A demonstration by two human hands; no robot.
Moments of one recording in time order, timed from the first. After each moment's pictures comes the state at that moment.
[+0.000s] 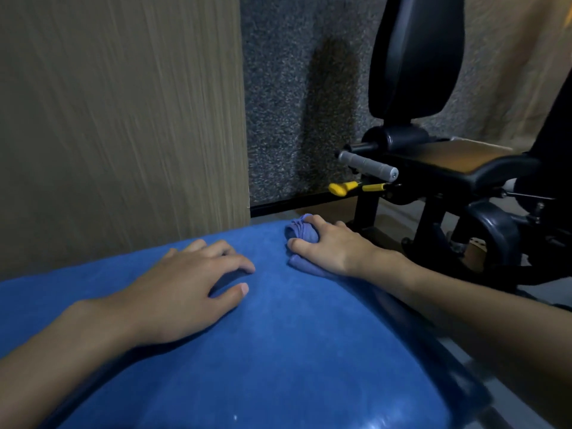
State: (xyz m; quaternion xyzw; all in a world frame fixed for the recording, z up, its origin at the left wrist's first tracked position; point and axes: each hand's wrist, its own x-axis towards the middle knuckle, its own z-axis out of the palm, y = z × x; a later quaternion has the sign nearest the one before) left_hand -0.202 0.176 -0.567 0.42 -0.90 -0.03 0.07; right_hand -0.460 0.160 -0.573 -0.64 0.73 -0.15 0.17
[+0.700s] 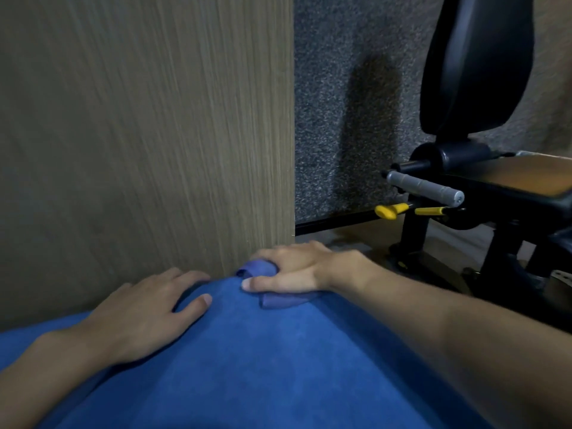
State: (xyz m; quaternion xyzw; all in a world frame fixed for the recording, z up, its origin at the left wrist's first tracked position) left_hand -0.108 0.117 -0.567 0.58 -0.81 0.00 0.03; right_hand -0.359 0.078 -0.554 -0.84 0.54 -0.02 0.11
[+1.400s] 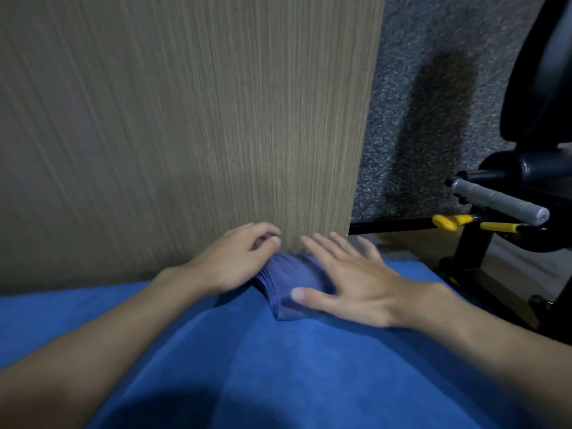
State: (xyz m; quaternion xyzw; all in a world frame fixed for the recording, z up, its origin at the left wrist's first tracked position) left_hand -0.126 0.089 -0.549 0.54 -0.79 -0.14 0.26; right_hand -0.349 0.117 -0.561 -0.86 0.51 -0.02 0.04
